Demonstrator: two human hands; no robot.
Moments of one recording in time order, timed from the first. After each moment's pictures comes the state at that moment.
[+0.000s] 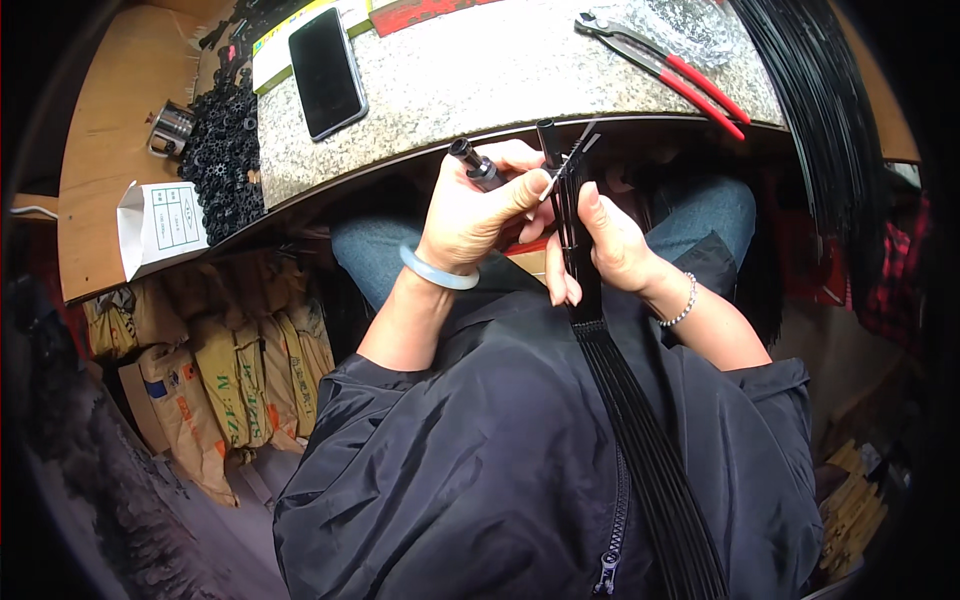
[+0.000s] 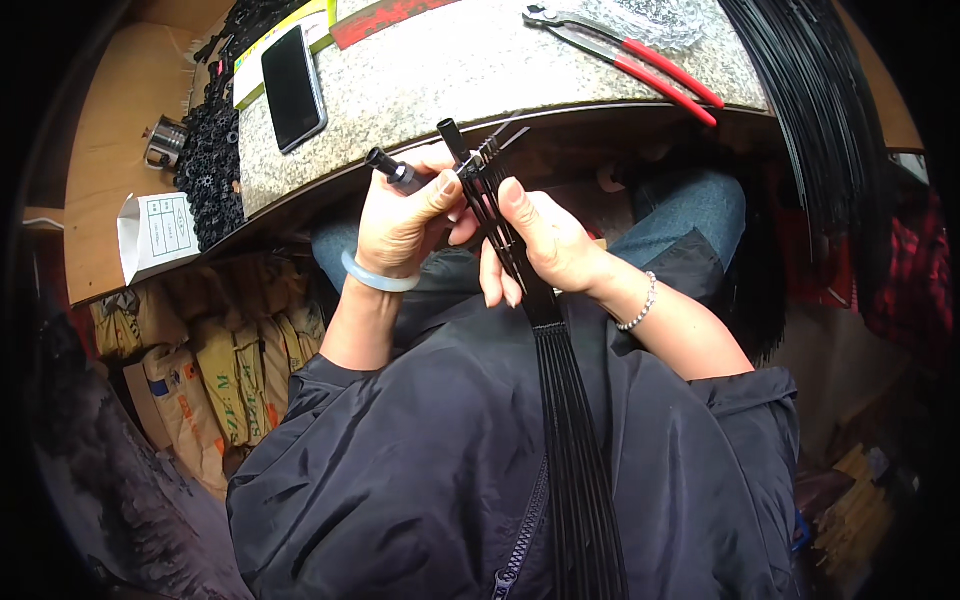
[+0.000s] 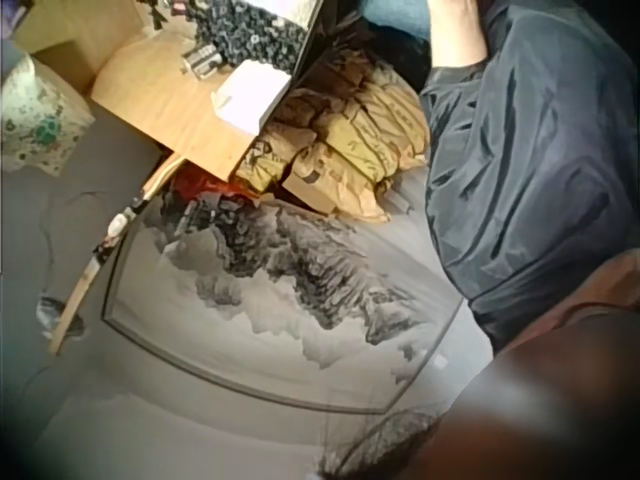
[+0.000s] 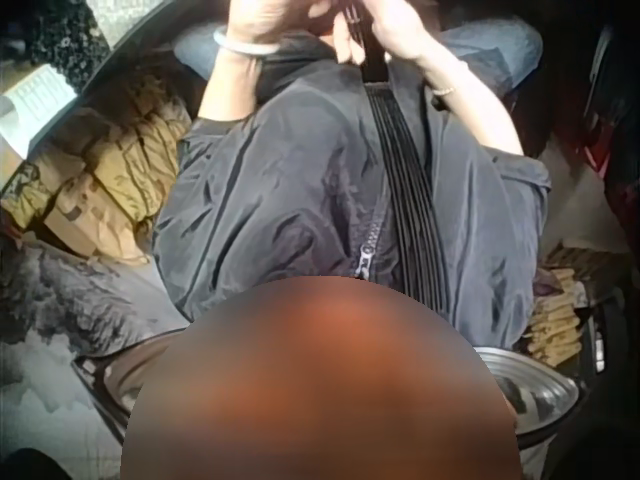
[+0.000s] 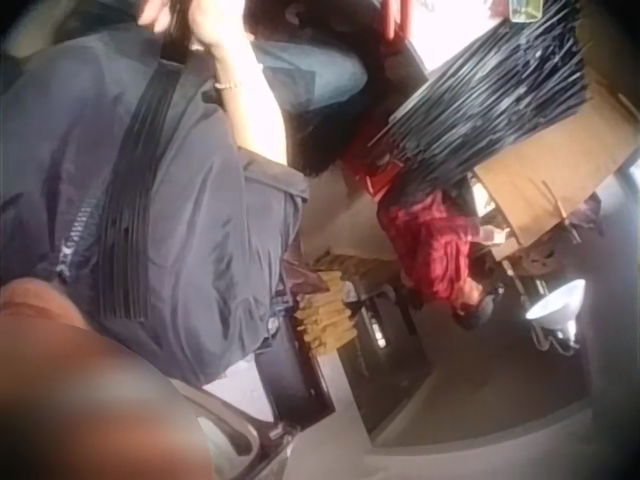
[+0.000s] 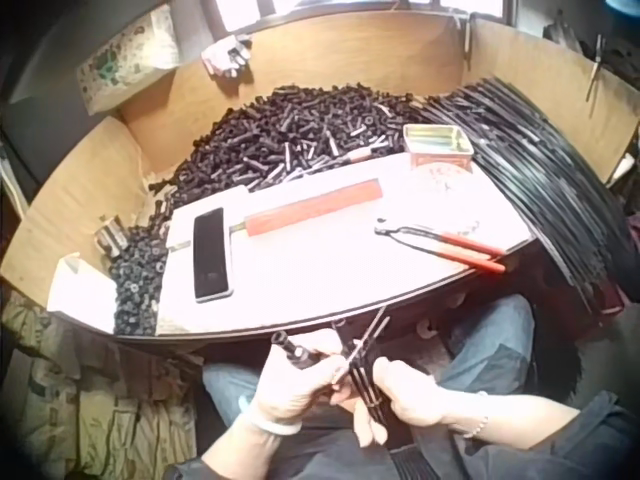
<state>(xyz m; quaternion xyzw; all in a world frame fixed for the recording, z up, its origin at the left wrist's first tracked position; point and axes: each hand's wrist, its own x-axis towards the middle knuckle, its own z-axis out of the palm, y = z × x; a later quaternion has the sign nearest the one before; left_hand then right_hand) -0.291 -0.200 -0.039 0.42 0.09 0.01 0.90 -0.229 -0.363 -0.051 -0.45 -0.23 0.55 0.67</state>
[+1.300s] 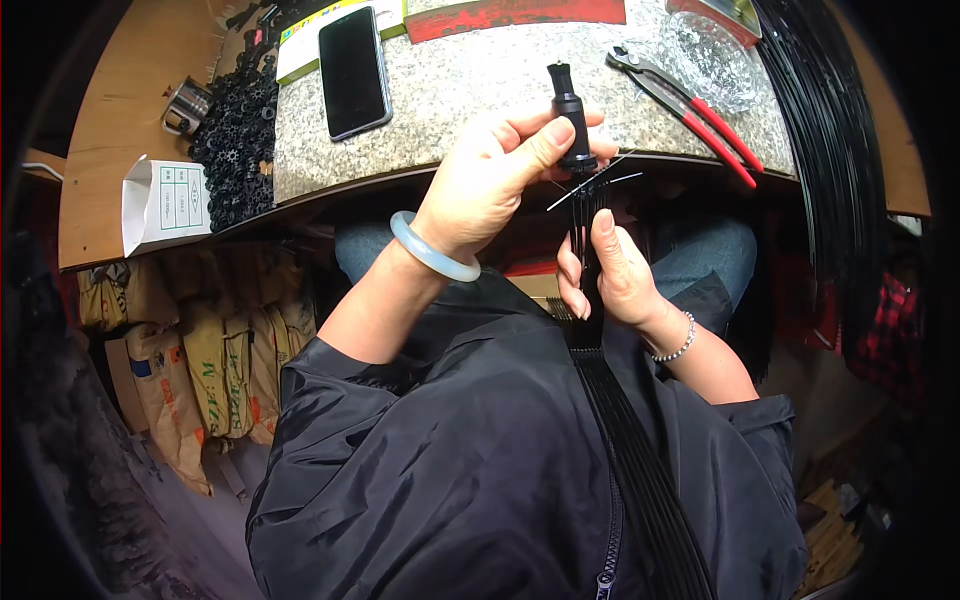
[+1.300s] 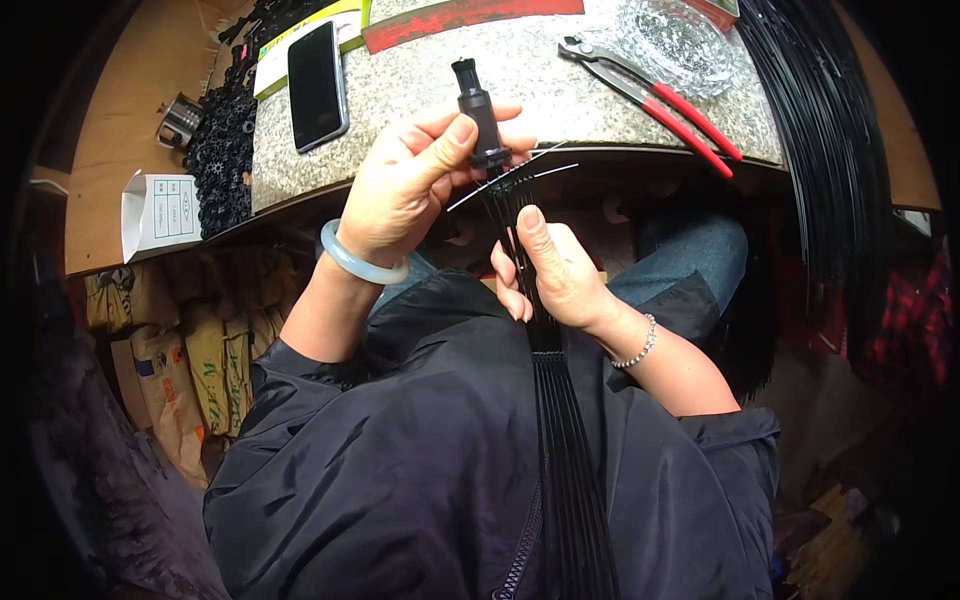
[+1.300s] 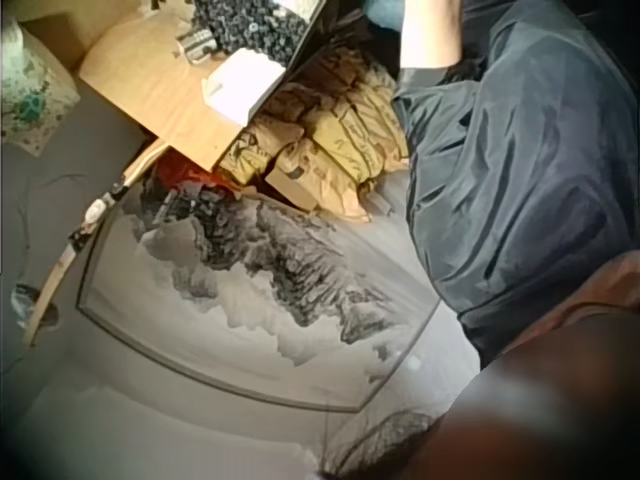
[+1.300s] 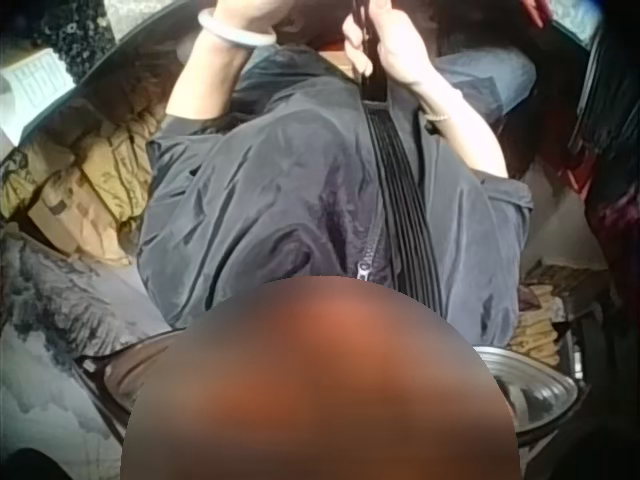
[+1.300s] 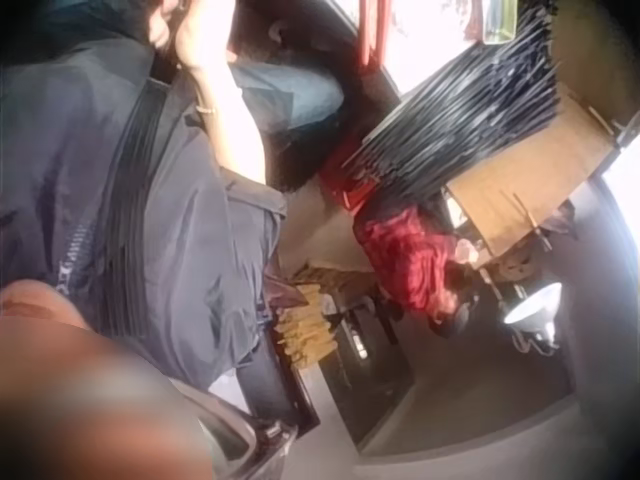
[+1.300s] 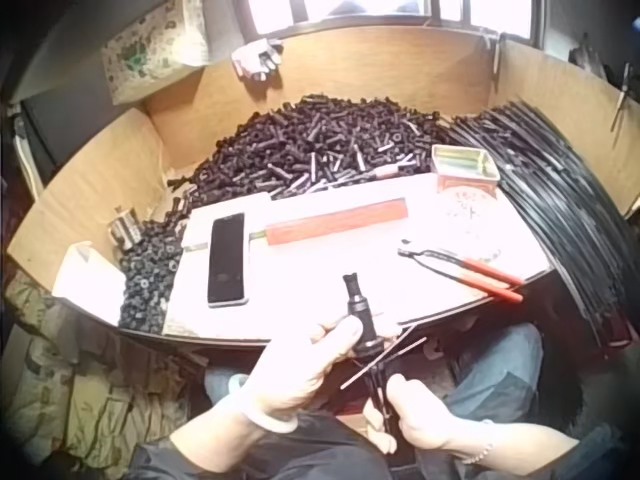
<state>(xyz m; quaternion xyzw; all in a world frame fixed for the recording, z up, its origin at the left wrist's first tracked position) -0.256 -0.183 -0.001 0.54 0.04 -0.02 0.84 -0.229 -0.359 -0.051 -0.49 -0.18 0.51 0.68</state>
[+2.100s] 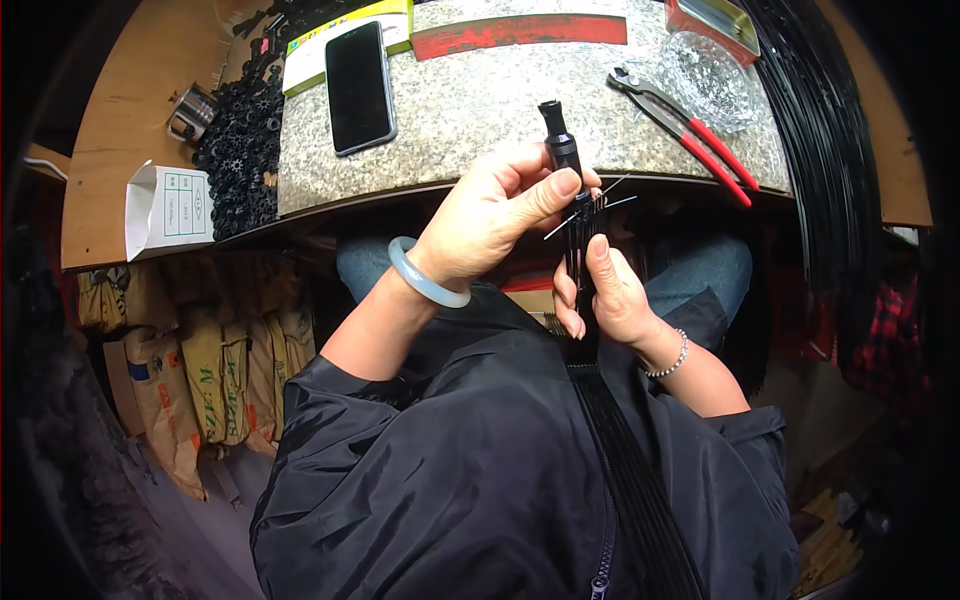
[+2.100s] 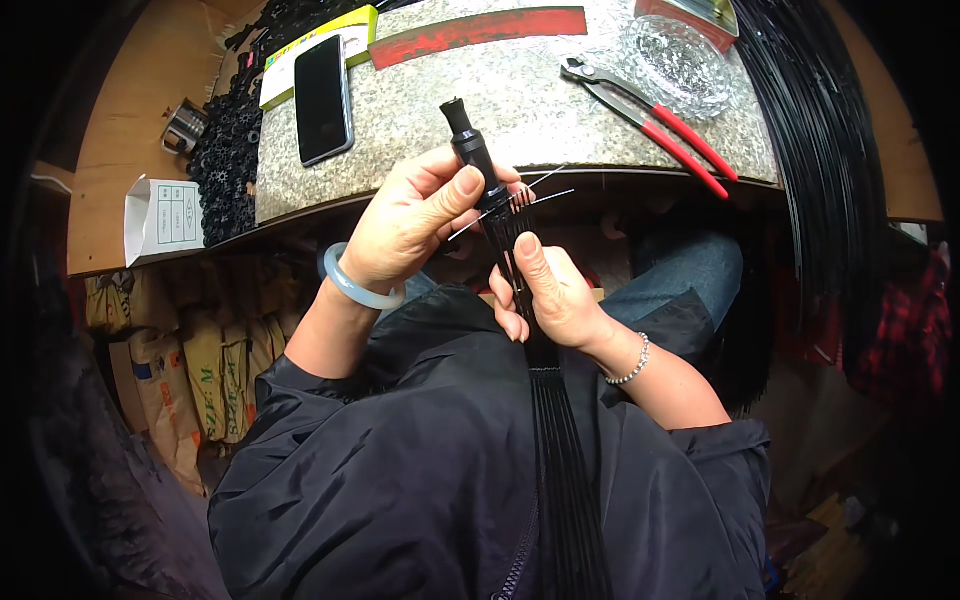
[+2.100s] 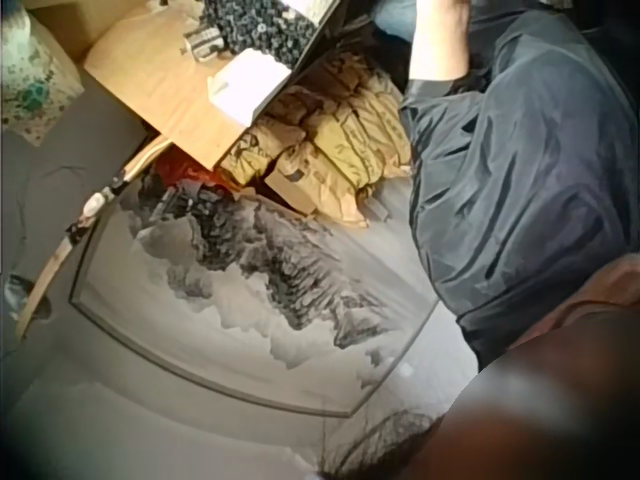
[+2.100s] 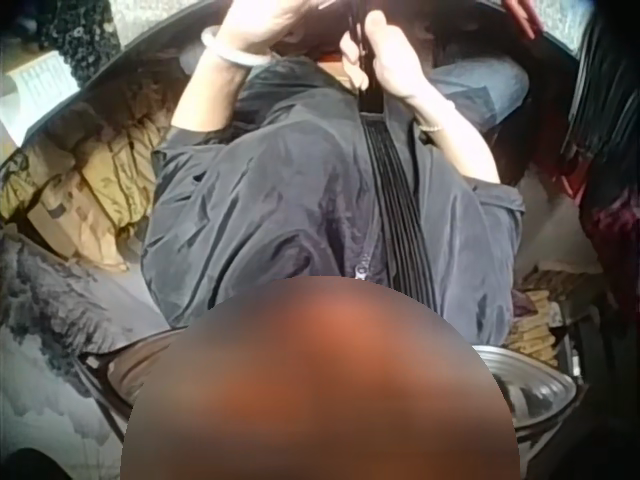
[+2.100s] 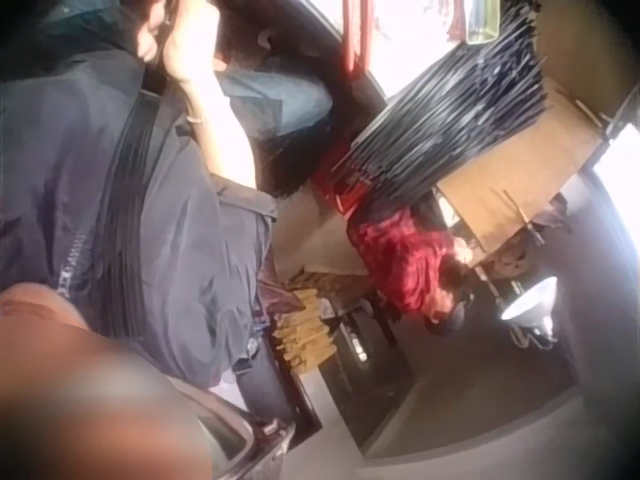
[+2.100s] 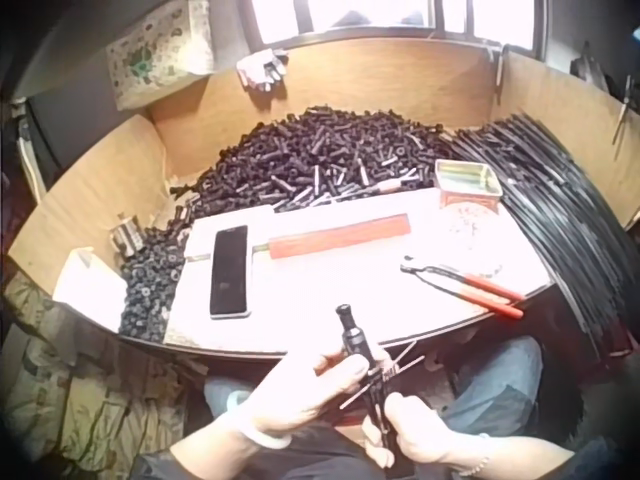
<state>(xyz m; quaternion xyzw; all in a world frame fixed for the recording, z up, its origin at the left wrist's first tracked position) -0.266 -0.181 -0.006 0.52 0.04 -0.06 0.85 -0.233 -0.358 -0.048 -0.51 -0.19 0.51 0.67</state>
